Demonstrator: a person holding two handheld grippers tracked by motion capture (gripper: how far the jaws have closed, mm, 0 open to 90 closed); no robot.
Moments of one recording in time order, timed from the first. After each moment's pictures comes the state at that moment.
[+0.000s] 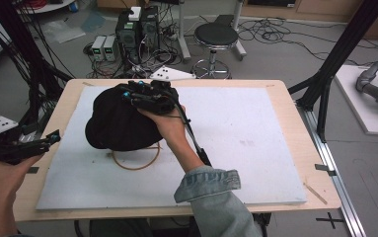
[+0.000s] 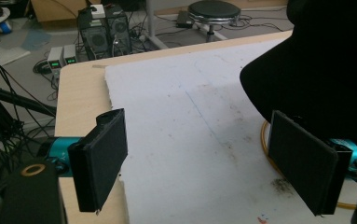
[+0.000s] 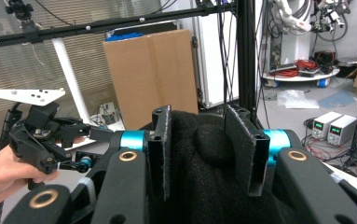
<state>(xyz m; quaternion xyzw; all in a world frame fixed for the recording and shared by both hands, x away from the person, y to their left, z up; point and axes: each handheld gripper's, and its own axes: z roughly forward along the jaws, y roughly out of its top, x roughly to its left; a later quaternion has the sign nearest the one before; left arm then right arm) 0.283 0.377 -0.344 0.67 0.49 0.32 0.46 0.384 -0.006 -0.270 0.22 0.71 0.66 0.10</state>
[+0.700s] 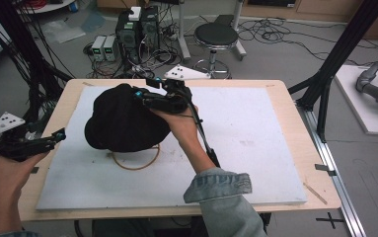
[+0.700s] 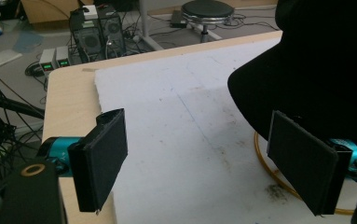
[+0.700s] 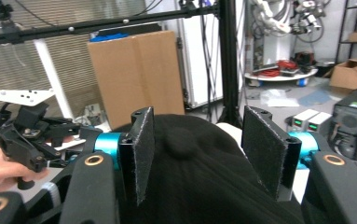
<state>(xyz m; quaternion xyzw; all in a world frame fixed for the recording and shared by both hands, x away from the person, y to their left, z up) 0.292 0.367 -0.344 0.68 0.48 0.31 0.46 0.383 -0.039 -0.265 0.25 0.70 0.66 0.13</state>
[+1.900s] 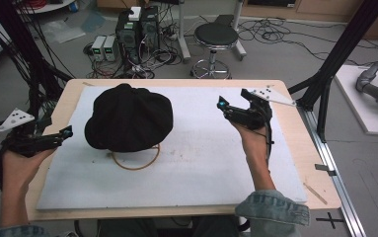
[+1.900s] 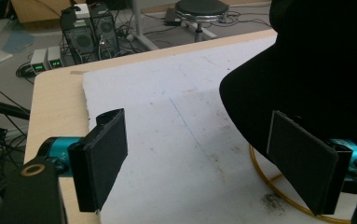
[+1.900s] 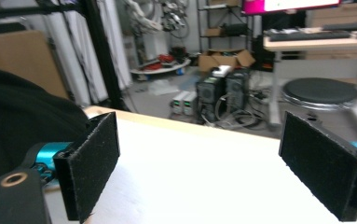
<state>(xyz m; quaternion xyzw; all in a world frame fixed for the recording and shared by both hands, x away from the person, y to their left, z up) 0.305 0.357 -0.347 0.69 0.47 0.30 0.46 0.363 -0.223 -0.304 0.42 0.64 0.58 0.28</state>
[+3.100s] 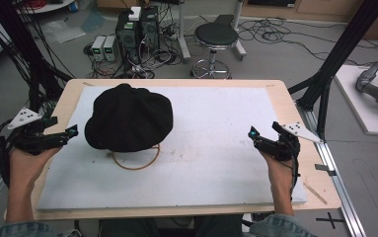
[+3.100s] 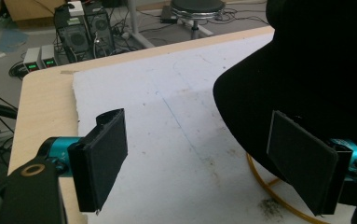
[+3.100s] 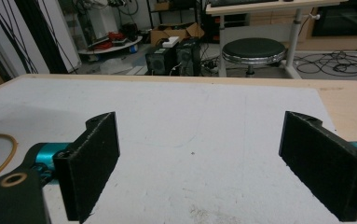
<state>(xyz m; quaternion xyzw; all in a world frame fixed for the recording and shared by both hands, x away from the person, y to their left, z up) 0.314 0.349 -0.351 0.69 0.47 0.30 0.46 0.319 -0.303 -0.374 0.49 0.62 0.52 0.31</state>
